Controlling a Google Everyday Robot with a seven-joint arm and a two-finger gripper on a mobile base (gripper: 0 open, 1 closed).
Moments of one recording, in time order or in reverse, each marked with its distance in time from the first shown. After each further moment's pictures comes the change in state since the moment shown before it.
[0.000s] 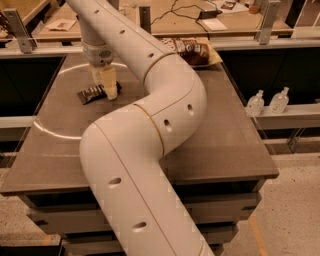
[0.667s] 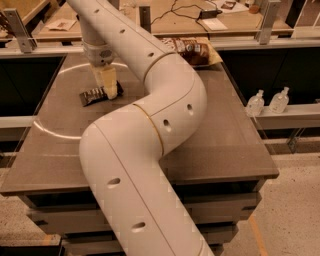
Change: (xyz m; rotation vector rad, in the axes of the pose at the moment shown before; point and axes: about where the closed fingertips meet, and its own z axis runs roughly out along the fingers) arm 0.001 0.001 -0.002 0.000 0.002 0.003
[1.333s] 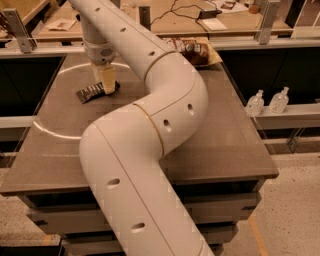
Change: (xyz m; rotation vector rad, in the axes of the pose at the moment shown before) arm 0.001 0.001 -0.002 0.000 0.001 0.002
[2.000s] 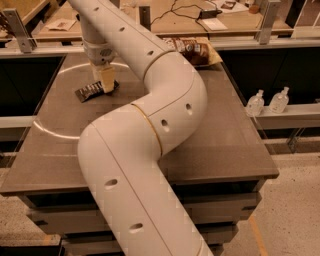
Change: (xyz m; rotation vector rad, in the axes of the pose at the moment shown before) arm 0.001 0.001 -0.002 0.000 0.002 0.002
